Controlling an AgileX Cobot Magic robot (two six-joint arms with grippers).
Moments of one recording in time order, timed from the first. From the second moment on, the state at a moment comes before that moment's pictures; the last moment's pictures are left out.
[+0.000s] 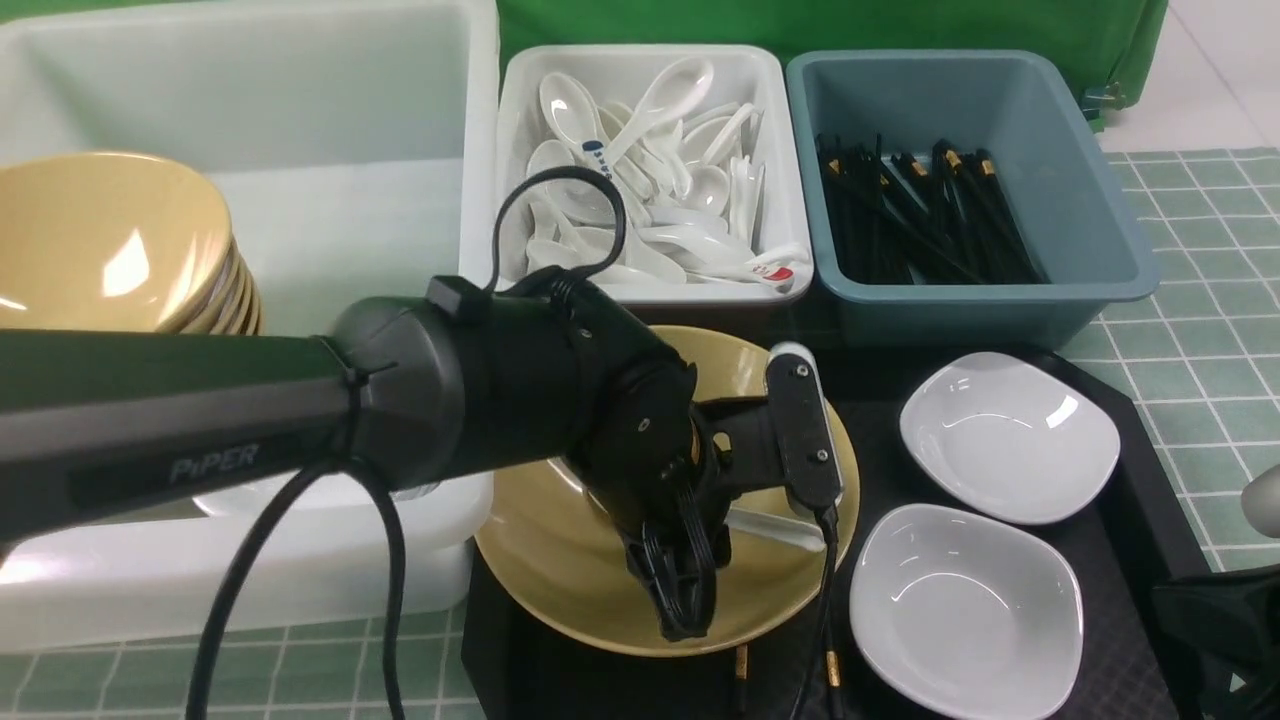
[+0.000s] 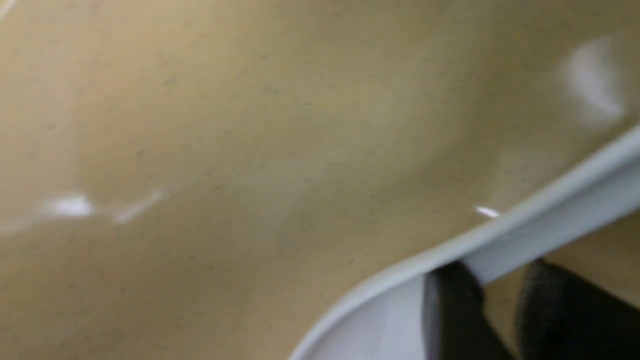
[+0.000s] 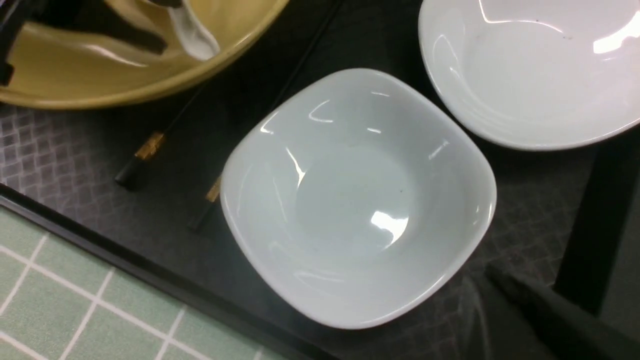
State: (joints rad) right arm 0.22 0.77 -0.44 0.33 0.60 -0.37; left arm -0.79 1.82 -1.16 0.06 0.60 0.65
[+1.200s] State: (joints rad) right arm 0.22 0.77 -0.44 0.33 0.57 -0.37; left arm -0.64 1.86 -1.54 -0.11 0.97 0.35
